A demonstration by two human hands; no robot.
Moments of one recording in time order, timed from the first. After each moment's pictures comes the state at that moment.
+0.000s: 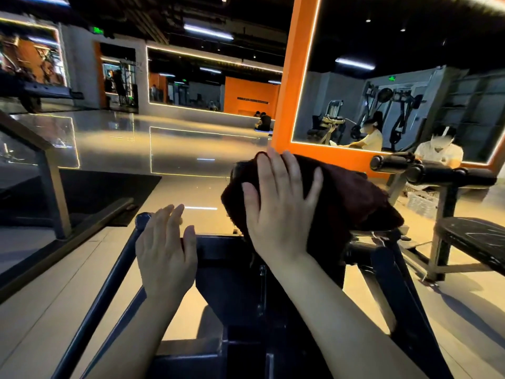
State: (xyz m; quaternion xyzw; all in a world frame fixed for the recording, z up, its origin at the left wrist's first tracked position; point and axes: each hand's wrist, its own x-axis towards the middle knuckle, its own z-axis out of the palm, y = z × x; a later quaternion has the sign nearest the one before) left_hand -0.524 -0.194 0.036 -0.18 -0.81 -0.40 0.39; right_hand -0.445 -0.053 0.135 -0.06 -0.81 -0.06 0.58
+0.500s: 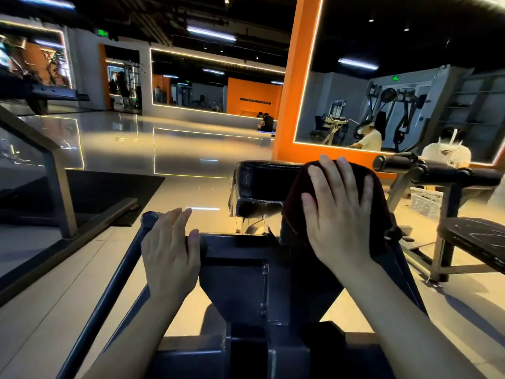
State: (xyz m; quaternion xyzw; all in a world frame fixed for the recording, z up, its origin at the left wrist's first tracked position) left_hand -0.524 -0.199 0.031 -0.20 -0.80 -0.40 0.39; right_hand -0.400 0.016 0.134 -0.08 -0.85 -0.10 0.52
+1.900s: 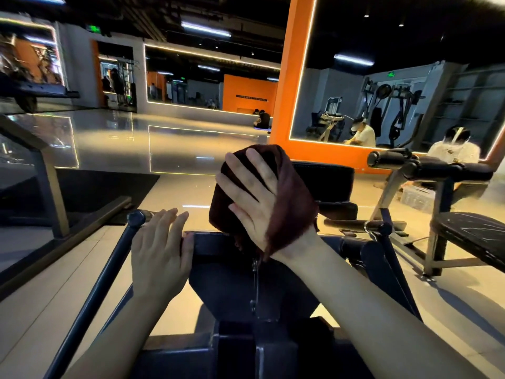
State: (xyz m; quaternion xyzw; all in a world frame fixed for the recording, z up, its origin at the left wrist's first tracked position) left_hand -0.518 -0.201 0.032 -0.24 -0.85 -0.29 0.37; right_hand -0.434 -0.020 0.136 0.09 -0.85 -0.27 0.45
